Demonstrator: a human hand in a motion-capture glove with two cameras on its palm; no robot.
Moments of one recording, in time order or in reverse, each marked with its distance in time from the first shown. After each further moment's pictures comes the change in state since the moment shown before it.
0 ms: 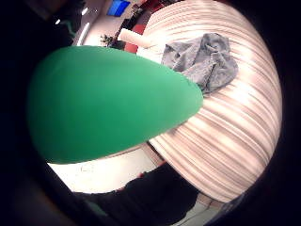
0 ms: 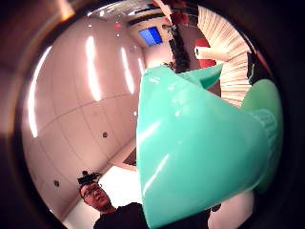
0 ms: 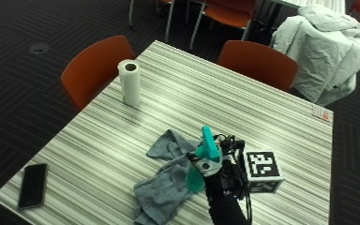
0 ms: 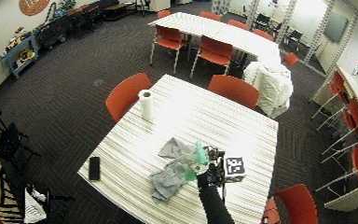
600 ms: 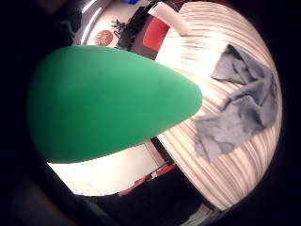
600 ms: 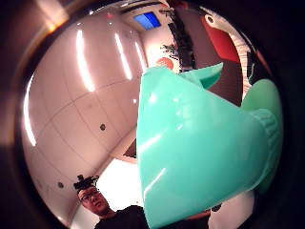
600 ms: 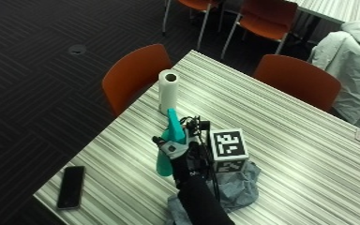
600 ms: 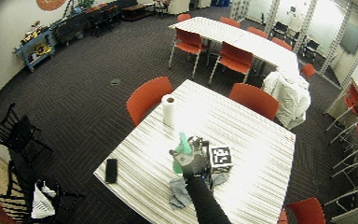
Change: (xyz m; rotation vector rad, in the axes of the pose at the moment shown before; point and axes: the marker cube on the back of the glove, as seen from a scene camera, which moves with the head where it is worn) arm -0.041 -0.027 0.077 -0.080 -0.026 -0.028
